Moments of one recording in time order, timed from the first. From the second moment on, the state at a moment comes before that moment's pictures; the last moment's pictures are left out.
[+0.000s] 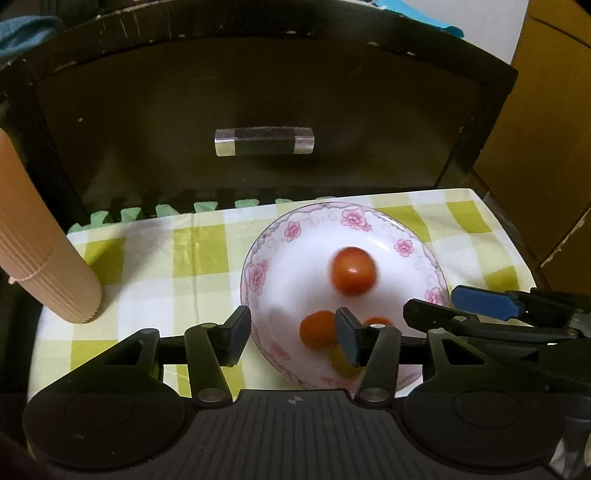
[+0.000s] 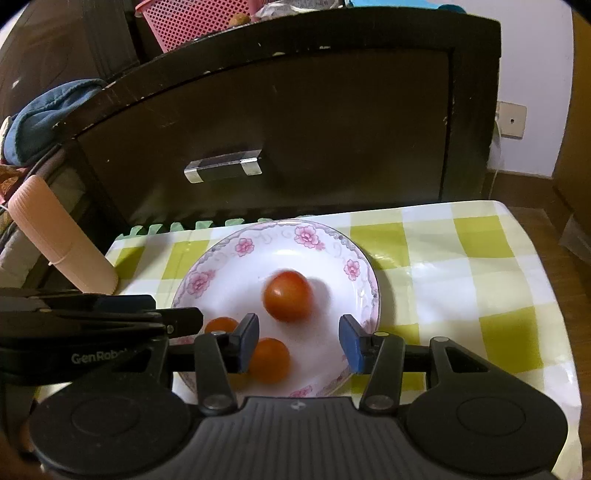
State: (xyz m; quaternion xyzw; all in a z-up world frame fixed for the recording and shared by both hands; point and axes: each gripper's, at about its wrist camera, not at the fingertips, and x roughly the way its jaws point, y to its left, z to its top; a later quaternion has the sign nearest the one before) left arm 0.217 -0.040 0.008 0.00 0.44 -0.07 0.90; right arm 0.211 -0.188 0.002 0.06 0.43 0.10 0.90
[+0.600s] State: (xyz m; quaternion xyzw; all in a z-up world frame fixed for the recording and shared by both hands) left arm 0.171 -0.036 0.012 0.02 0.44 -0.07 0.89; right arm 0.163 -0.182 0.017 0.06 0.43 0.10 0.90
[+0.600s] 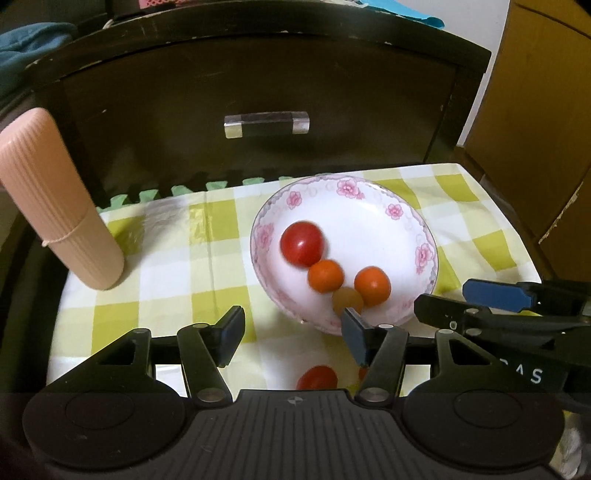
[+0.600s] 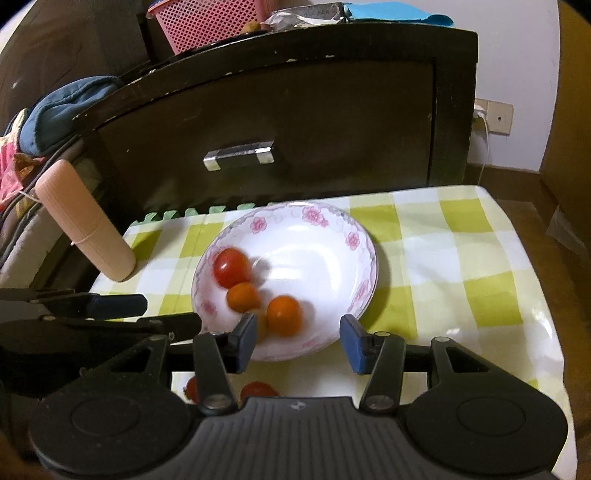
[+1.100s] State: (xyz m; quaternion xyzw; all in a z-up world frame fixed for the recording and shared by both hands) left arm 0.131 -0.029 0.011 0.04 0.44 -0.06 0.89; right arm 0.127 -0.168 0.016 0.06 0.44 0.10 0.89
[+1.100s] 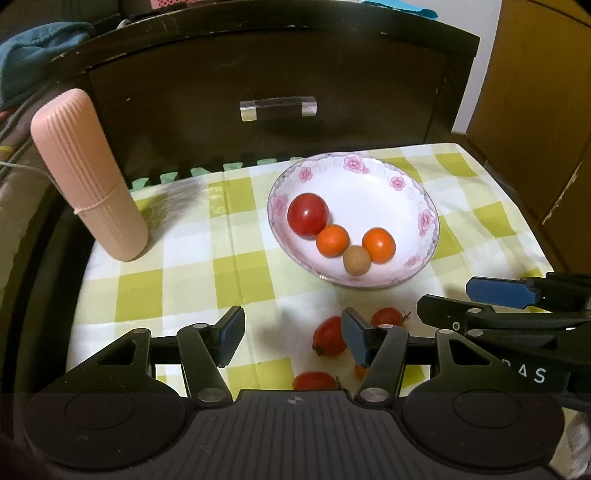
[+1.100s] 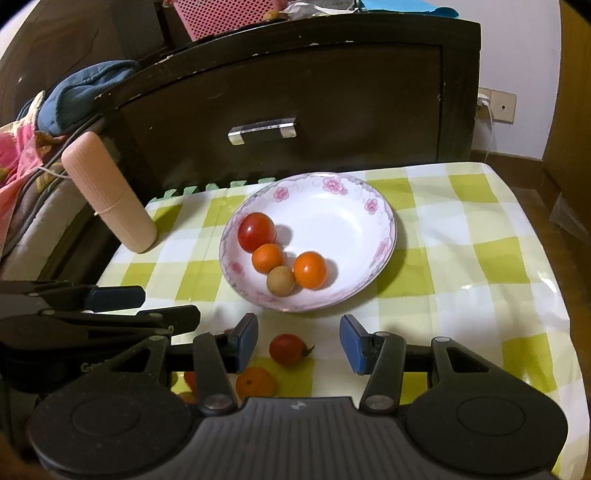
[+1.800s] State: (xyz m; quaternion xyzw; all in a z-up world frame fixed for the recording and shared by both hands) left arm 0.100 -0.005 0.005 0.04 0.47 -0.06 0.88; right arm 0.098 -0.145 0.011 0.06 0.46 0.13 0.87
